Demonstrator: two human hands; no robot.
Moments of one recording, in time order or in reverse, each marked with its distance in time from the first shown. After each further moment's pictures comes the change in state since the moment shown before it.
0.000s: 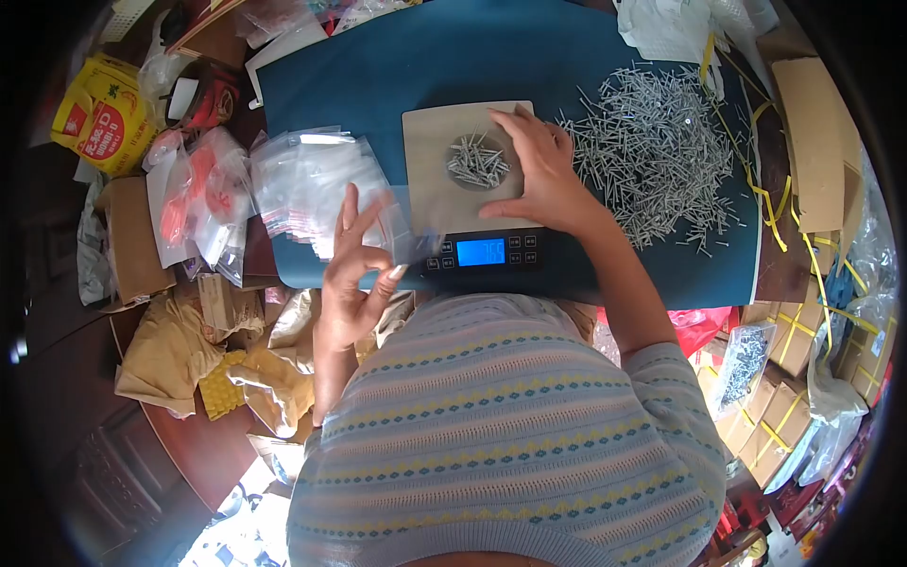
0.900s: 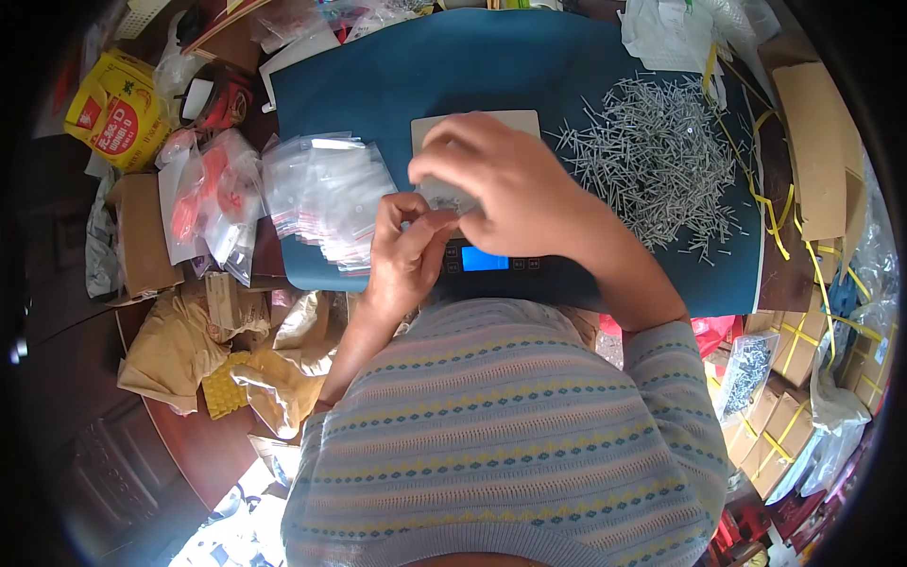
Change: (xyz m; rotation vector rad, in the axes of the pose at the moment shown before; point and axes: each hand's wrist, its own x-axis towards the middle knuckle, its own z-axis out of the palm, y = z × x) left_hand 0.033 0.009 0.049 0.115 0.139 0.113; right_hand 0.036 -0.081 -0.050 0.053 -0.009 -0.425
